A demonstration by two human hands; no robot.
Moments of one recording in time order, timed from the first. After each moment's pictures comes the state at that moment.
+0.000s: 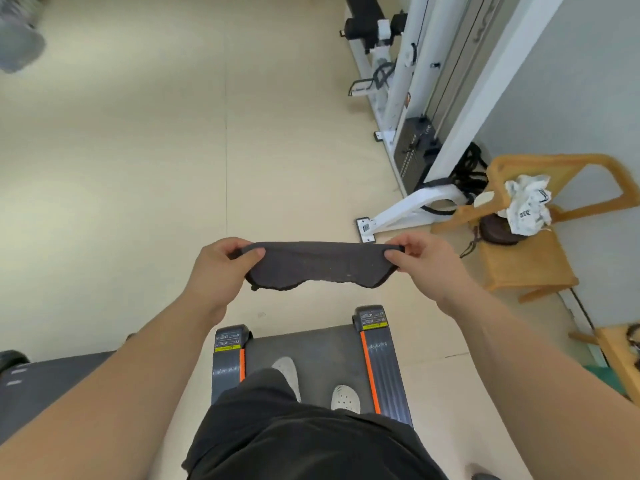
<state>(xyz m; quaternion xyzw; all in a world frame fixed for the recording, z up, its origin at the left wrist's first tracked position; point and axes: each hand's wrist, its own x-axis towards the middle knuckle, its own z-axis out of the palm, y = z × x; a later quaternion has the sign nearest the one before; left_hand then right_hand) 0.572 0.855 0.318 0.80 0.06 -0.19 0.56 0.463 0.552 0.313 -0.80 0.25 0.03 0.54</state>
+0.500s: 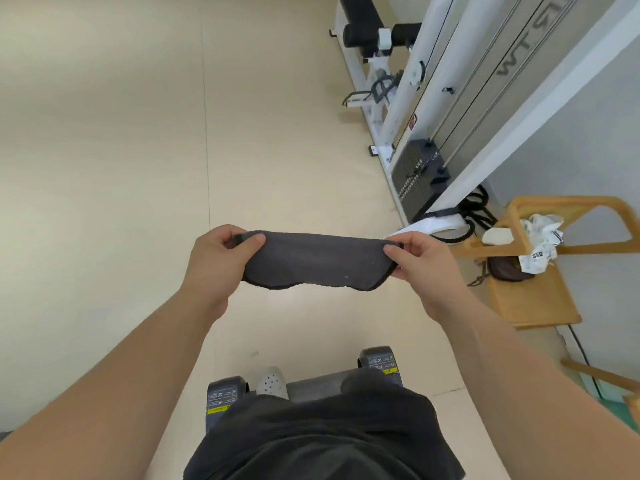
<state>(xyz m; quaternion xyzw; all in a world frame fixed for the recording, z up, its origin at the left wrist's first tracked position) 0.840 0.860 0.297 0.76 0.08 -0.18 0.61 0.723 0.585 0.289 -0.69 0.33 -0.03 0.64</state>
